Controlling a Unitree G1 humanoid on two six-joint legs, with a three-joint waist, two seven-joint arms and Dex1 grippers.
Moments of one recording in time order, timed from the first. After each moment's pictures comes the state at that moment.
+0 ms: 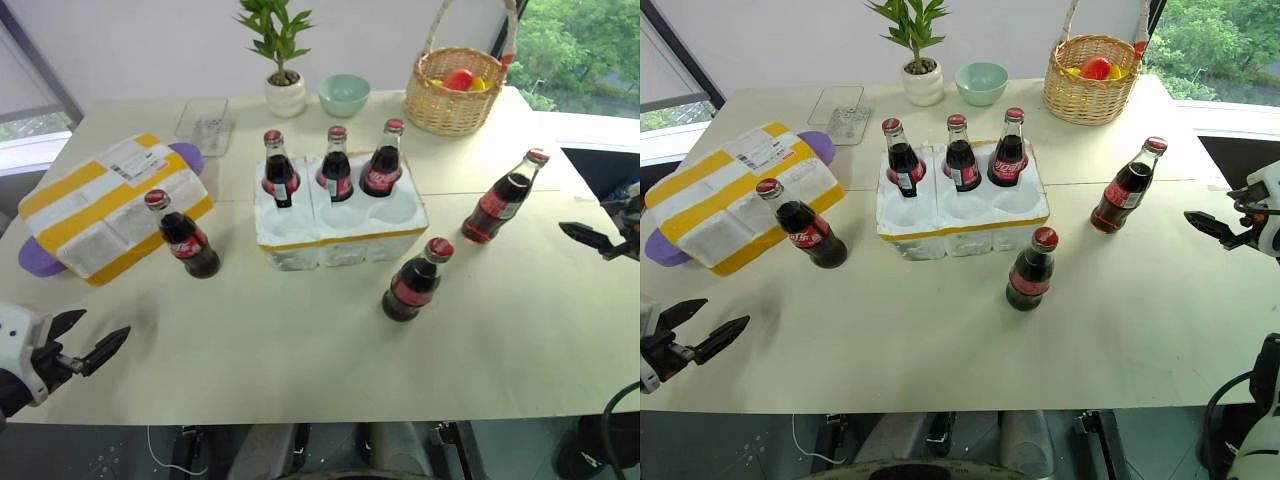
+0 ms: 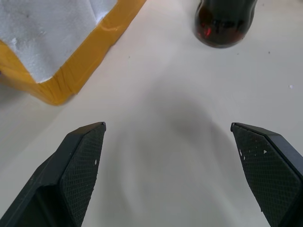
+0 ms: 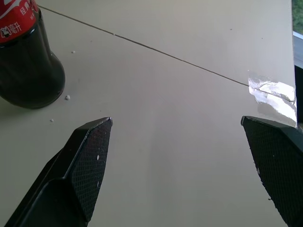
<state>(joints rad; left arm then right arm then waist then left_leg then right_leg) 0.47 0.70 0.70 -0.27 -0.53 0.43 -0.81 -0.79 -1.07 -0.21 1.22 0.09 -0.08 1.04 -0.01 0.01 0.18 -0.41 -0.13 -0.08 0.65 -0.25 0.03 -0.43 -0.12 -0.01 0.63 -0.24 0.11</state>
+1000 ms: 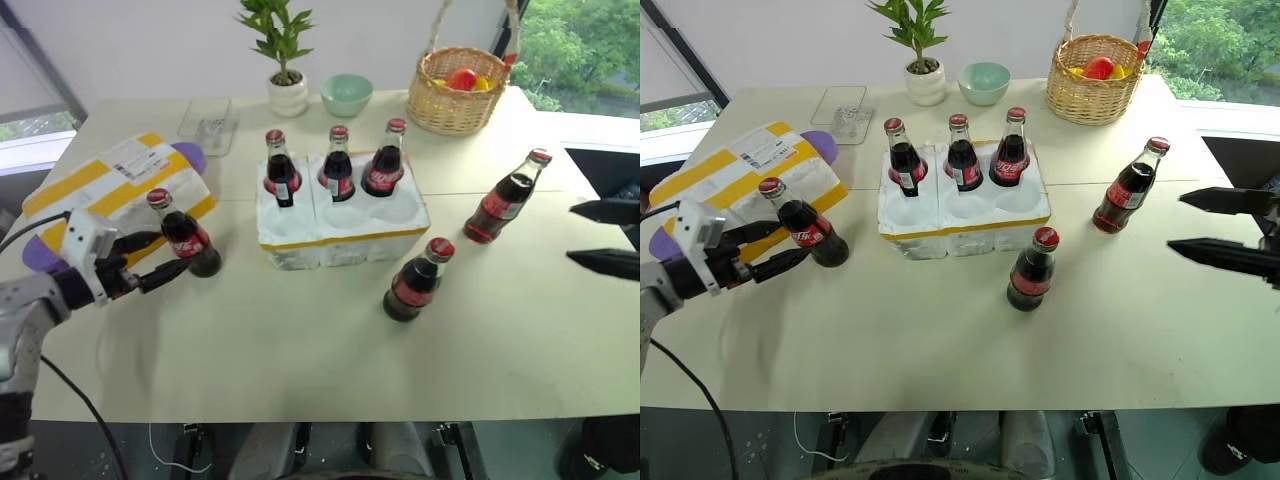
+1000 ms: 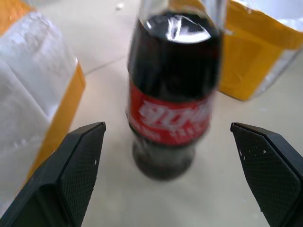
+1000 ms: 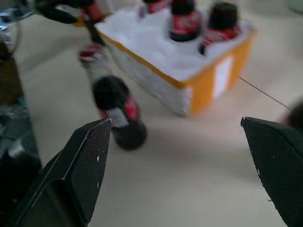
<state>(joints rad) -0.16 0.83 0.34 0.02 -0.51 0.42 -0.98 -0.13 -1.19 -0.72 -0.12 0.68 0.81 1.51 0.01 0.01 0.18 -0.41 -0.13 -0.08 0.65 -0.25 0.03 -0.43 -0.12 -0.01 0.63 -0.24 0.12</state>
